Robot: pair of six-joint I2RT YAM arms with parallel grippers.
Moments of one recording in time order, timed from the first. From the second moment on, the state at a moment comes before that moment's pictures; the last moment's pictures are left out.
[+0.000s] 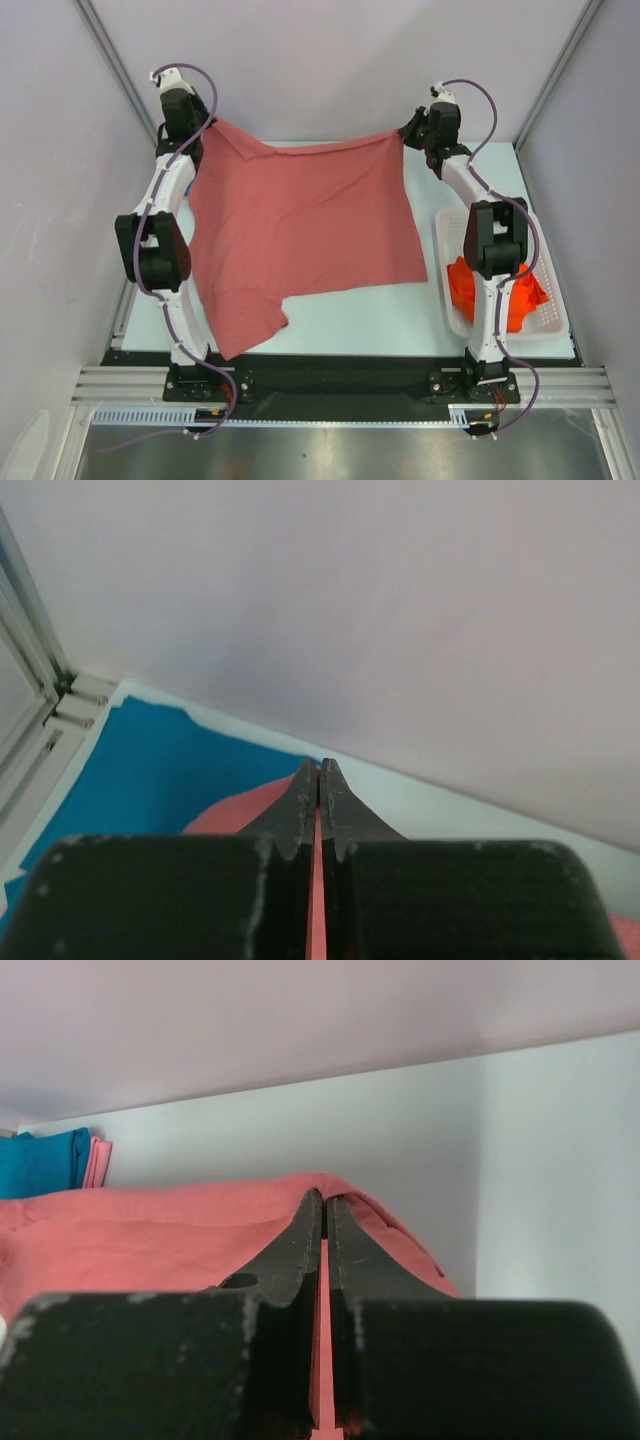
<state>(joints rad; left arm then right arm) 0.04 2.03 1.85 0.06 -0.10 -0.32 0.14 2.20 1.88 0.03 -0.12 0.45</state>
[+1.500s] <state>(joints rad) 0.03 1.48 1.25 -0.25 -0.15 -0.48 0.09 2.20 1.92 -0.50 -0.33 0.50</state>
